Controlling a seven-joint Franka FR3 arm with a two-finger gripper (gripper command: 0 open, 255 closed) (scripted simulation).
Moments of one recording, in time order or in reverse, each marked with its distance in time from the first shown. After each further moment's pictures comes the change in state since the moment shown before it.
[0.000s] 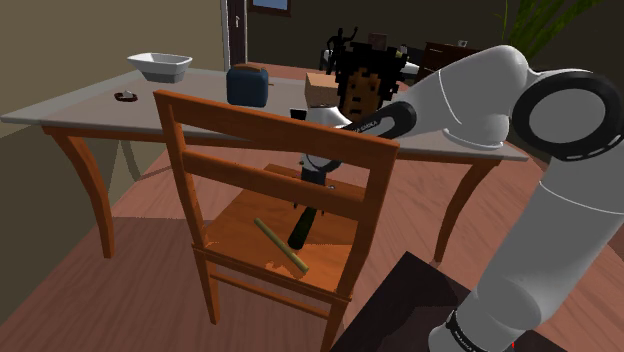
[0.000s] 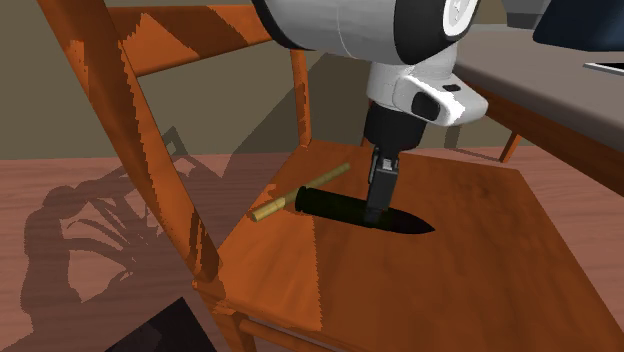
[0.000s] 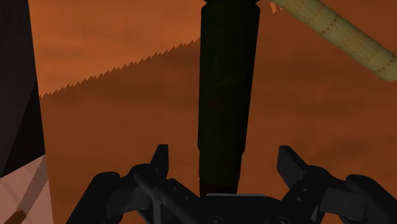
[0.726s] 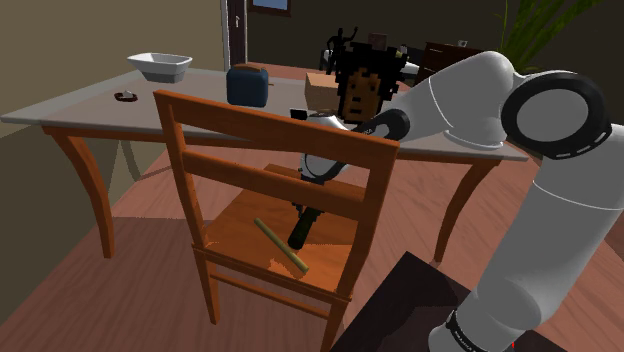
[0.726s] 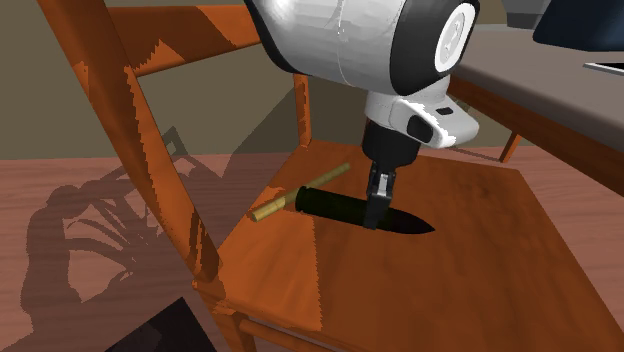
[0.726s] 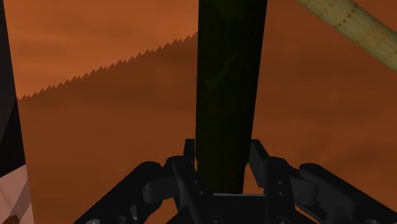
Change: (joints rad) arm 0.003 0.043 -0.002 -0.016 -0.015 0.060 0.010
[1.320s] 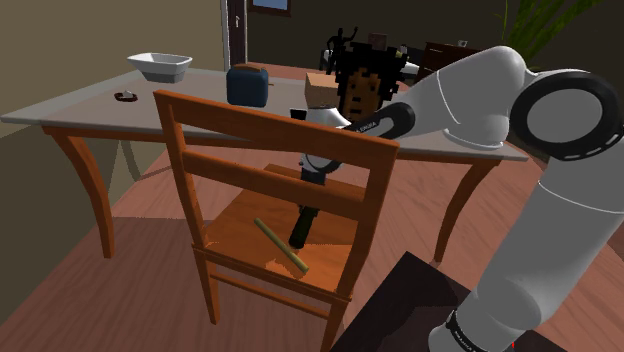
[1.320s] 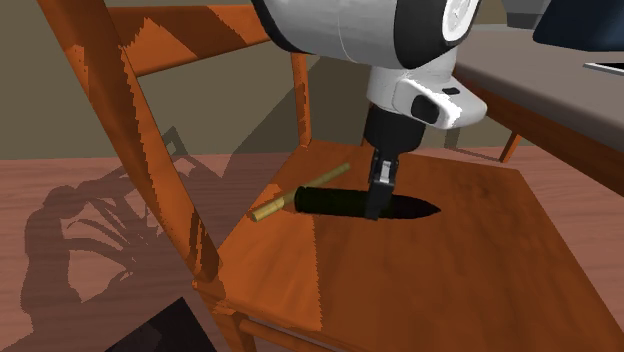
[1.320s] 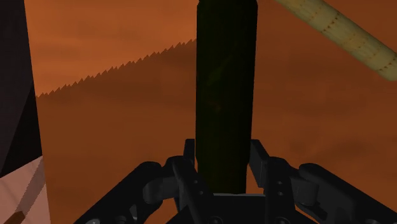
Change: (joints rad) arm -0.002 -0.036 0.002 0.016 0.013 -0.052 -0.007
